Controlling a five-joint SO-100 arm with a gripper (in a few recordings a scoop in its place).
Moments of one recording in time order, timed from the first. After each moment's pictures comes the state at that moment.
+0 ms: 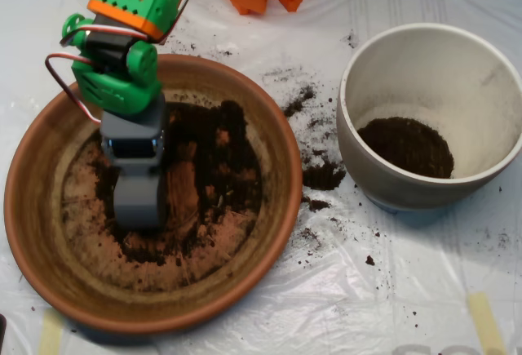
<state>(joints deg) 31.9 70.3 91.7 60.0 -30.5</state>
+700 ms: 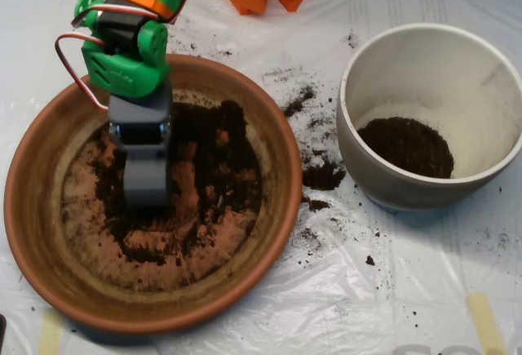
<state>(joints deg) 32.8 77.4 101.1 55.6 -32.2</state>
